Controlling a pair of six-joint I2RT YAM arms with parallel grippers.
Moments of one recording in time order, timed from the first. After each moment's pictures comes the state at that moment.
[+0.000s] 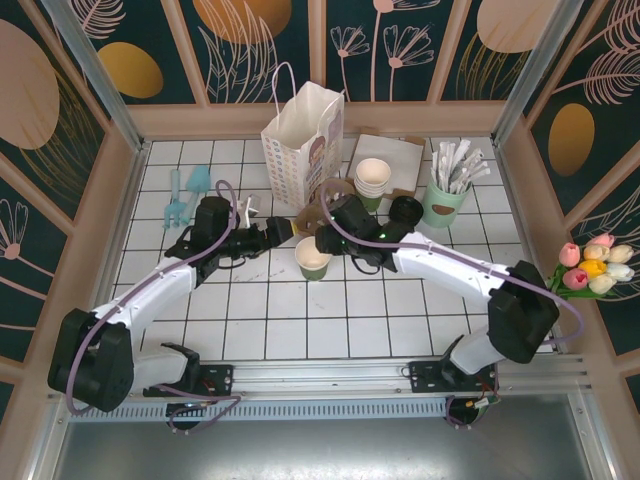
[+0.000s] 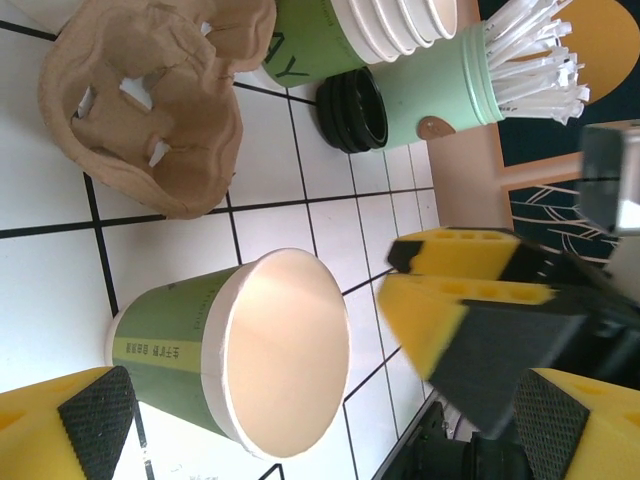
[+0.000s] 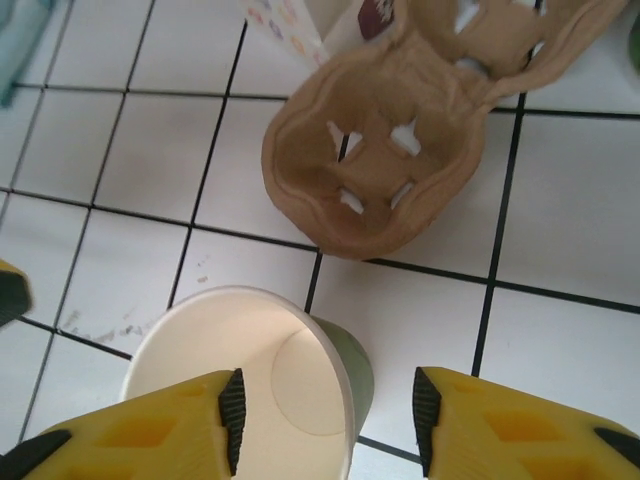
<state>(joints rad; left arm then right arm) -0.37 1.25 0.70 -0.03 0.67 -0.80 0.84 1.47 1.08 -0.43 0.13 0.62</state>
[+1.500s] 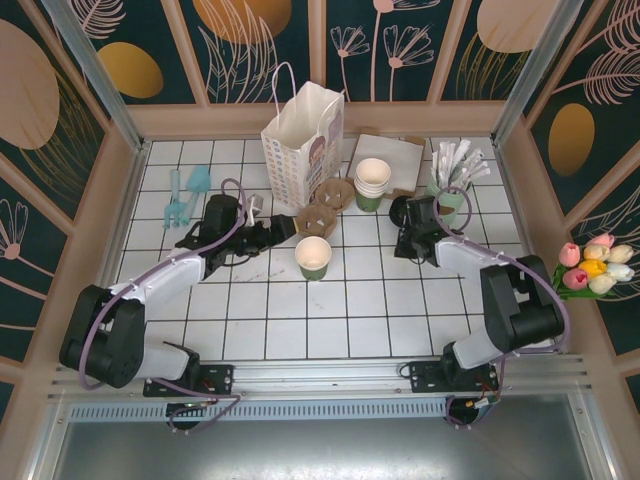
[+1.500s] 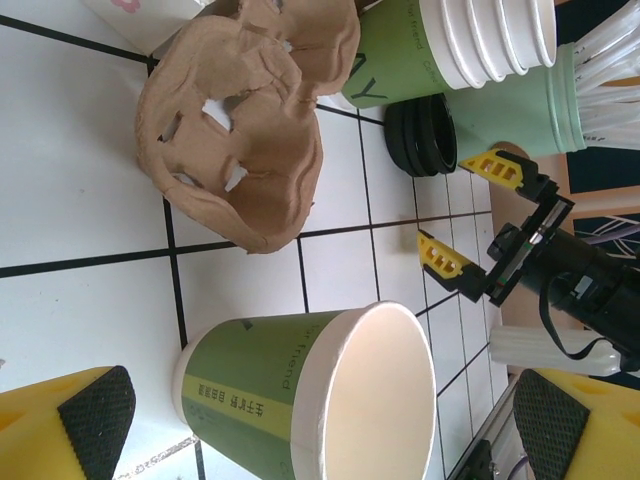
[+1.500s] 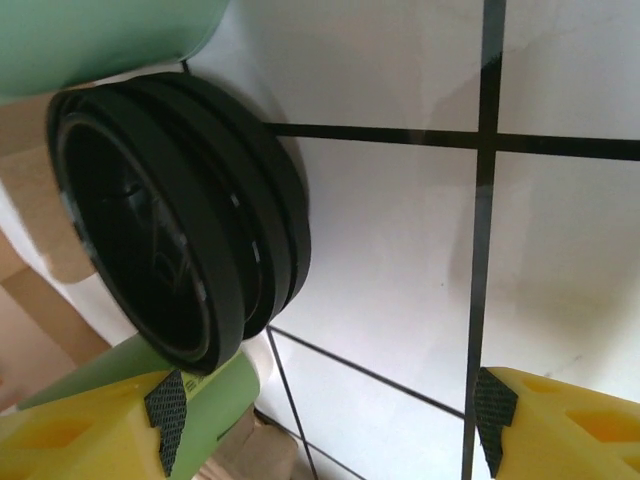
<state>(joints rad) -0.37 1.38 0.73 -0.01 0.59 -0.78 0.29 1.52 0.74 -0.09 0.05 1.92</state>
